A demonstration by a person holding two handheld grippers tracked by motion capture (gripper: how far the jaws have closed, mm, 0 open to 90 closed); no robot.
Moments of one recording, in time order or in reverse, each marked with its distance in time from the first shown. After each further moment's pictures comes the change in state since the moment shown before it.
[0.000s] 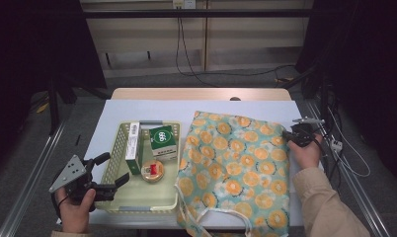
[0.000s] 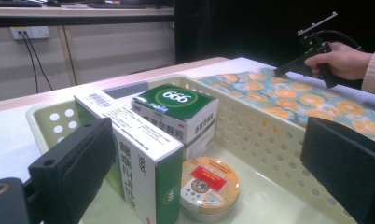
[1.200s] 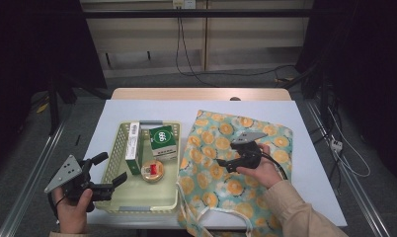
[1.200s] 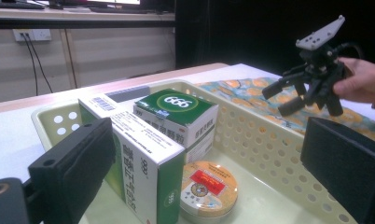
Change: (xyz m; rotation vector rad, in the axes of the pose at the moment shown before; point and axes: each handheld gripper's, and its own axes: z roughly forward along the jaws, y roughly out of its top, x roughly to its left) left arm 0.004 0.000 -0.005 -0.033 -0.007 -0.033; right arm 0.186 -0.003 -0.027 -0.051 0.547 -0.372
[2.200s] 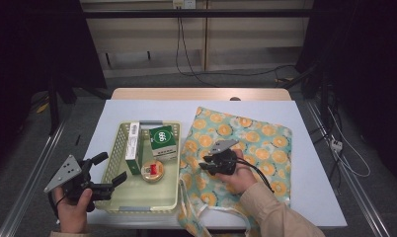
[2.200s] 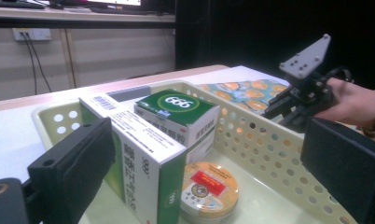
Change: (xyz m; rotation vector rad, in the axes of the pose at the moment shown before) left arm 0.000 -0.001 0.002 0.004 -0.002 0.000; right arm 0.036 0.006 0.049 0.067 0.071 -0.127
